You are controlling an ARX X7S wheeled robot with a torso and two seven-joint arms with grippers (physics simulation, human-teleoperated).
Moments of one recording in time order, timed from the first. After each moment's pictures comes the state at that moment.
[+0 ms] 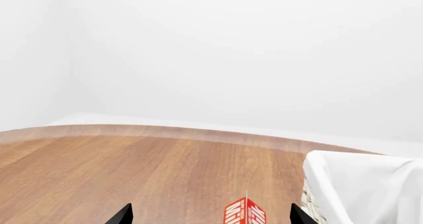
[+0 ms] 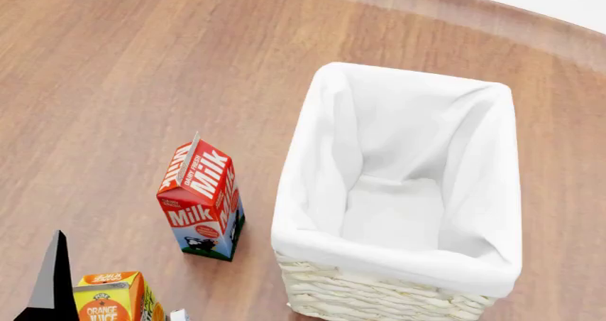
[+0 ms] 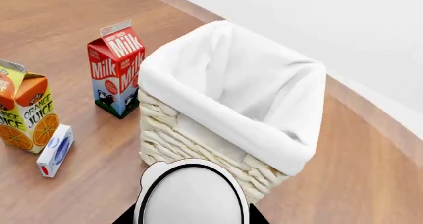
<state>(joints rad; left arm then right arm) -0.06 -0.66 0.31 1.00 -0.62 -0.45 -0.78 0.41 1.43 -1.33 -1.03 0.69 0.06 1.08</state>
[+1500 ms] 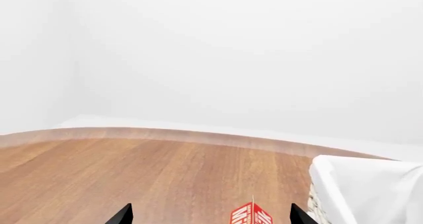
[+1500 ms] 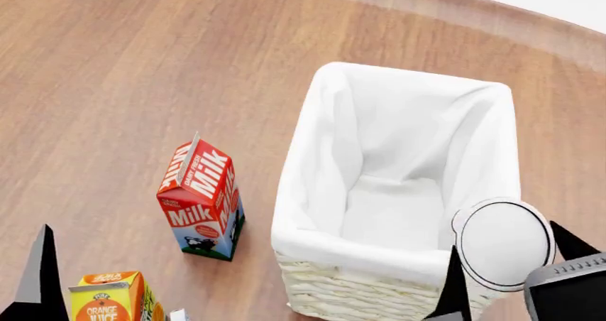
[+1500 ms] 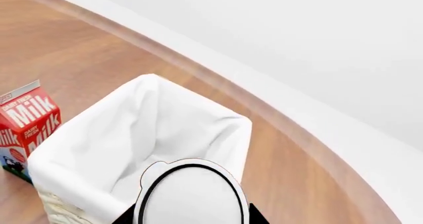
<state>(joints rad) -0.07 -0.70 0.31 1.00 -0.66 -0.42 -0.81 1.24 1.49 -1.25 -0.96 1.42 0.35 0.96</state>
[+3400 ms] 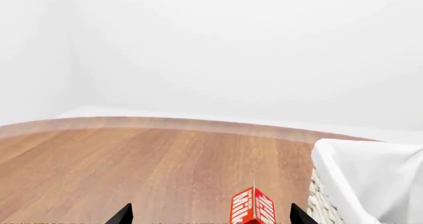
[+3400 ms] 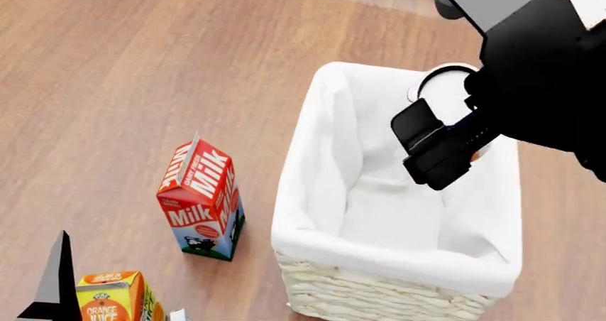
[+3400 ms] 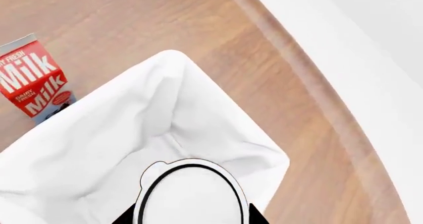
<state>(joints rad) -0.09 -0.71 0.36 0.93 -0.65 -0.40 -0.81 1.90 0.79 -1.33 0.07 1.39 1.17 0.14</state>
